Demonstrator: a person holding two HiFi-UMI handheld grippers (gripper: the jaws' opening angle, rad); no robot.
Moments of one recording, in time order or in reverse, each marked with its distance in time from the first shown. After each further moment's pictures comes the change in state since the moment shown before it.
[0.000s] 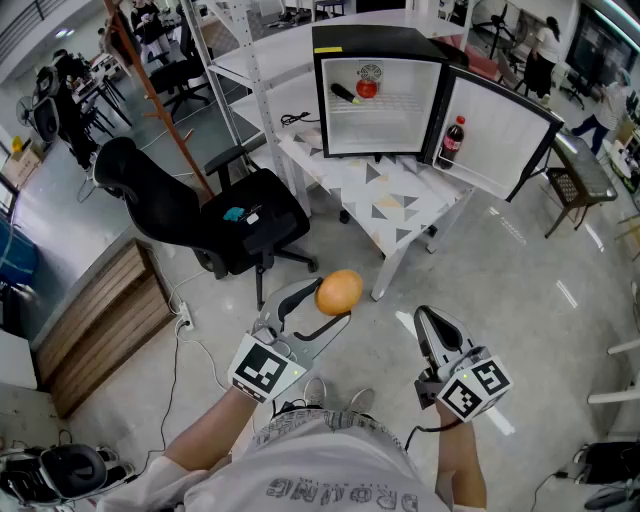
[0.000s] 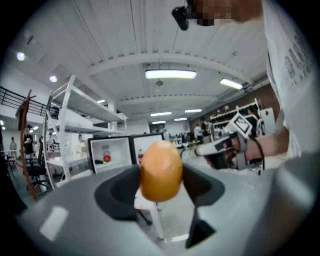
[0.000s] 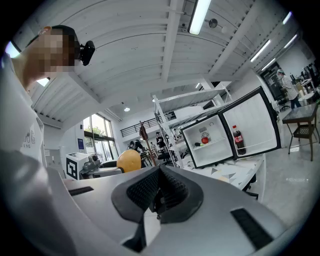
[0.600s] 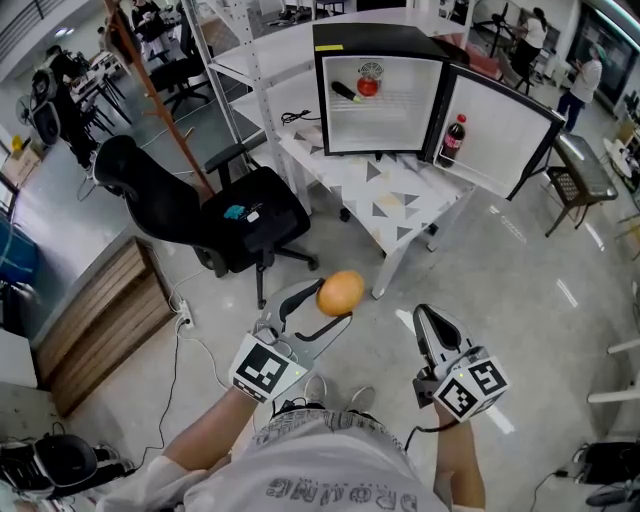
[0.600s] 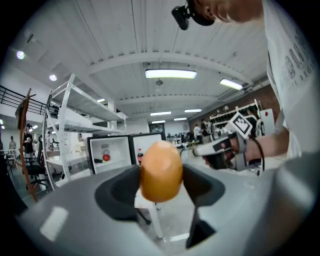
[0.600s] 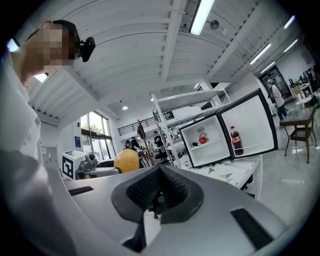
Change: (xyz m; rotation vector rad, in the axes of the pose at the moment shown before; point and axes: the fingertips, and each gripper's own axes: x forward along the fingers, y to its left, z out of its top) left arm 0.000 -0.004 -0.003 -0.007 0.009 -0.010; right arm 0.003 0.000 -0.003 -0.012 0.007 -0.033
